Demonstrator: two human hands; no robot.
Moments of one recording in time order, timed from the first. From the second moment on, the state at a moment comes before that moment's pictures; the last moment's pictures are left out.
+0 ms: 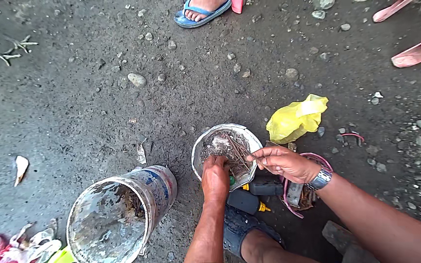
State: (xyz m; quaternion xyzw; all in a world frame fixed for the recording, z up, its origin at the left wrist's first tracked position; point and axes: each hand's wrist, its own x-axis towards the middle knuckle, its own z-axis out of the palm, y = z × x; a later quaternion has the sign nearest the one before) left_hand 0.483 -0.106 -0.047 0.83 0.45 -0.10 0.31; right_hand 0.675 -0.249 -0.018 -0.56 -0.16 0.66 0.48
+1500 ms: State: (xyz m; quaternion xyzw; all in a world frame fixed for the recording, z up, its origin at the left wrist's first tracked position) left_hand 0.374 -0.113 0.100 0.53 0.43 0.45 0.58; right_hand 0.605 -0.221 0.031 -0.56 -0.47 0.50 0.45
